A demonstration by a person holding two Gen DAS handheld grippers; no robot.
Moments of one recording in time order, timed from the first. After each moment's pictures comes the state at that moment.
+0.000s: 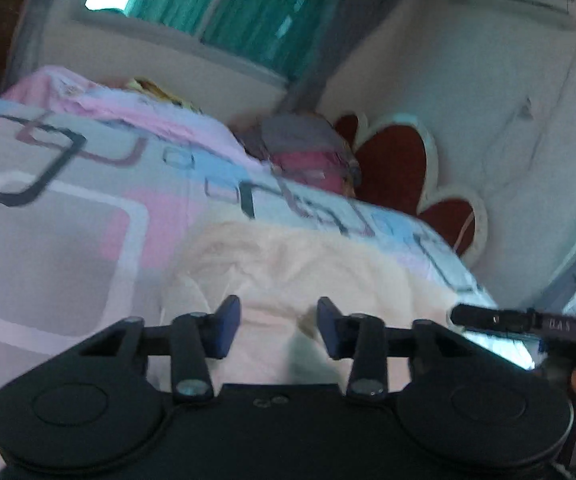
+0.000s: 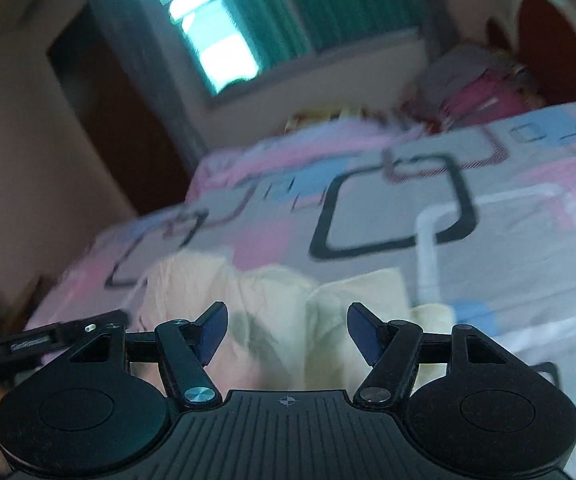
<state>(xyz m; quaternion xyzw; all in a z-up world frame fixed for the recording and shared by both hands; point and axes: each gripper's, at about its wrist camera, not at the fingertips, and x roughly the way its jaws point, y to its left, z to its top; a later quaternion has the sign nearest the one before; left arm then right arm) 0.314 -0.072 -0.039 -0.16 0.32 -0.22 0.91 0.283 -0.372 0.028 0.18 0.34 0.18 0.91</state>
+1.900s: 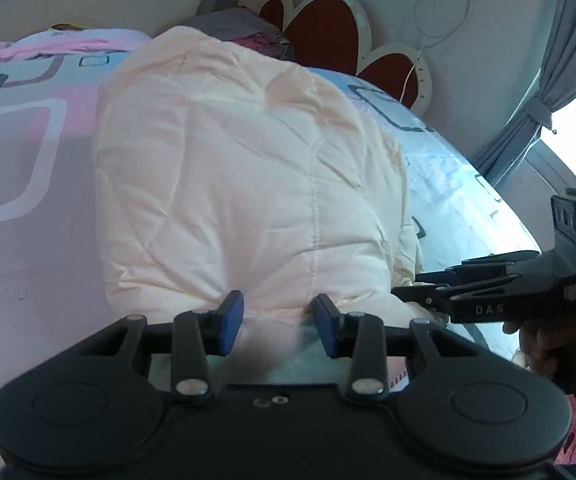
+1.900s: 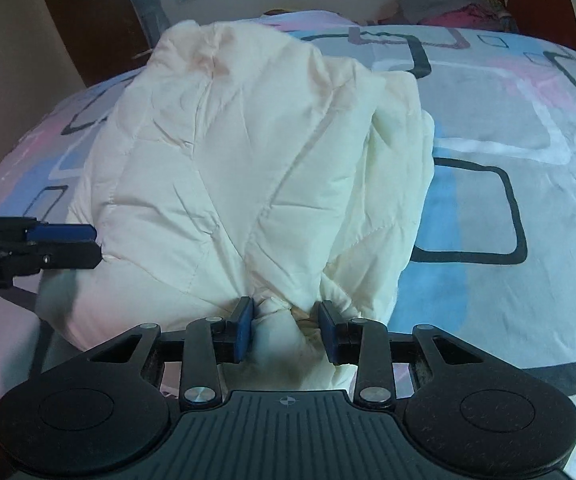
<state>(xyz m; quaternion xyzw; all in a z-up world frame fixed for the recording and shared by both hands) 0.210 -0.117 -0.087 -0.03 0.42 -0.32 0.85 0.162 -0.360 -0.063 0.07 0.46 0.12 0.88</state>
